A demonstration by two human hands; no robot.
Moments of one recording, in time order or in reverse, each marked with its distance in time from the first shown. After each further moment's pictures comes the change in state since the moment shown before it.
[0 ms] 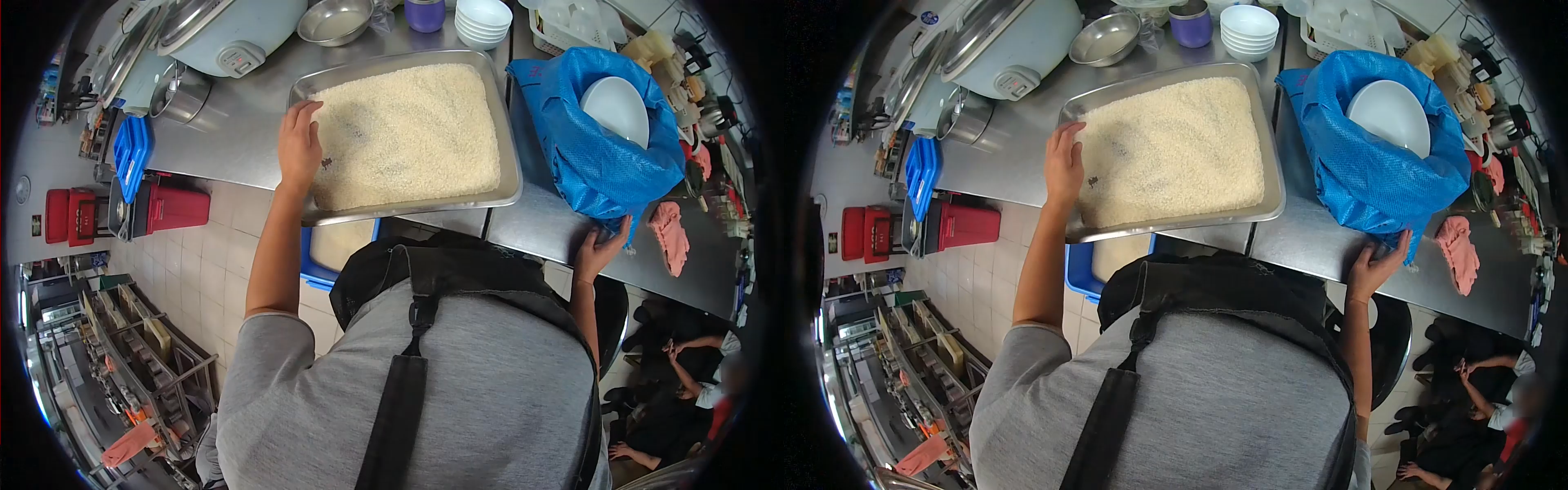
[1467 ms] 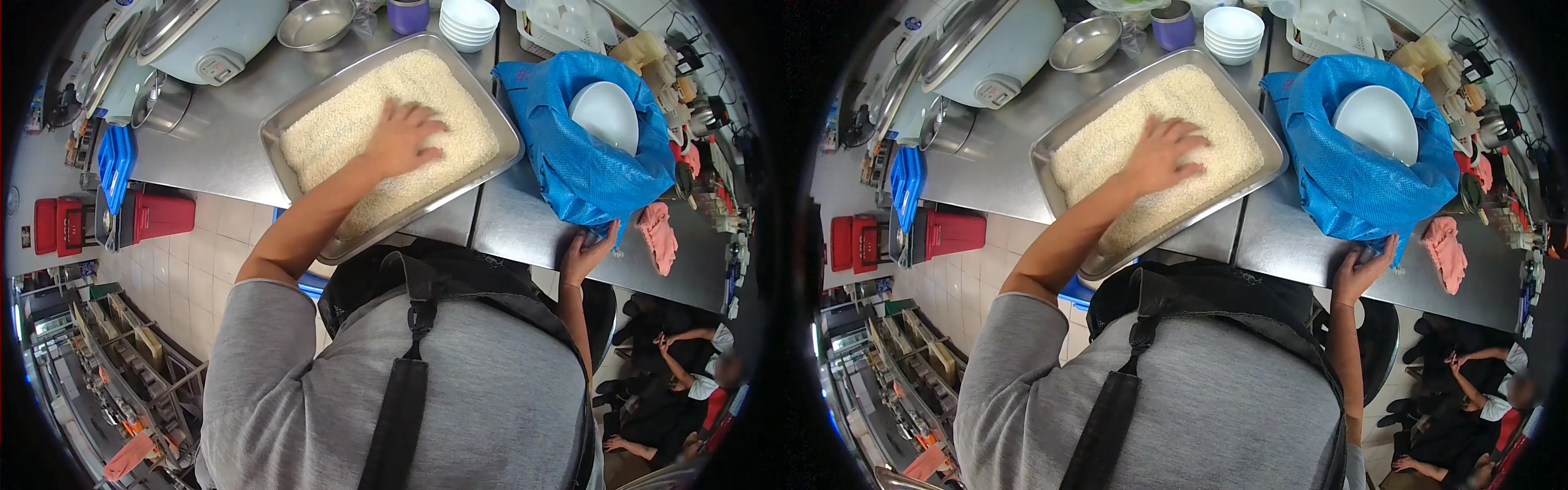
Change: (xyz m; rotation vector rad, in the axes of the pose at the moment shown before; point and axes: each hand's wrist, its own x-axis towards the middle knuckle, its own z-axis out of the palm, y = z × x) left_hand 0.028 0.111 0.113 -0.016 -0.591 0.406; right_hand 0.004 -0.004 0.001 -0.034 -0.023 0.035
